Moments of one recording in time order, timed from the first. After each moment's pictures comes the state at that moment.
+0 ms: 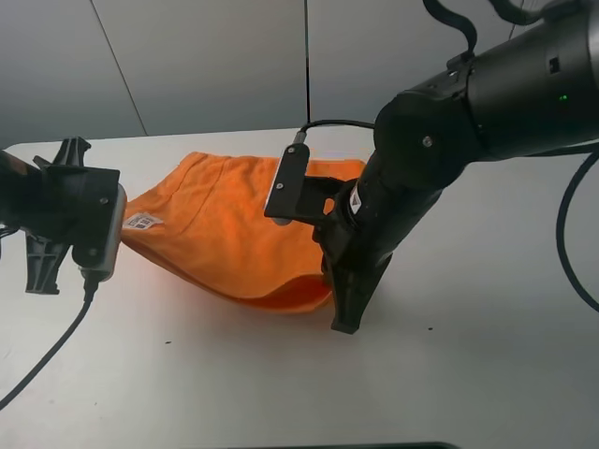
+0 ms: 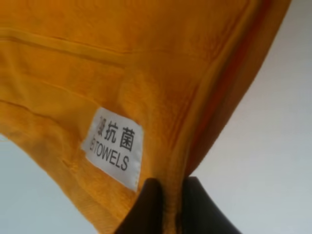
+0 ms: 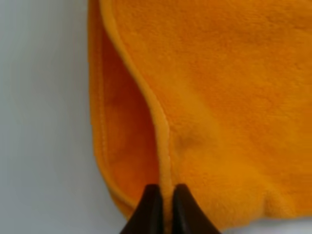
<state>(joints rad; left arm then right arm) -0.27 1.43 -0.64 -0.06 0.39 1.39 0.84 1.71 -0.90 0.08 0.58 -0.56</state>
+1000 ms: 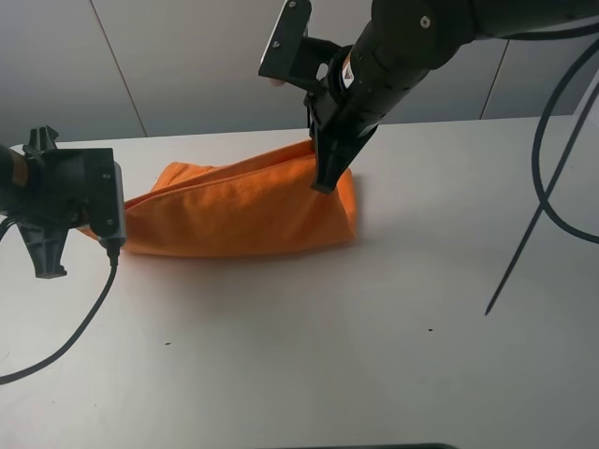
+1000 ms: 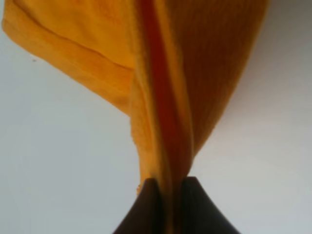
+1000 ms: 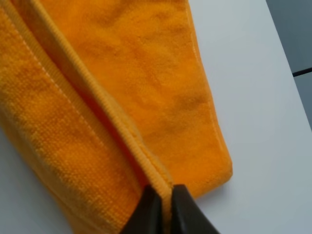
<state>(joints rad) -0.28 1.49 -0.67 0.53 0.35 0.62 0.71 1.76 -1.19 -0.26 0.53 -0.40</state>
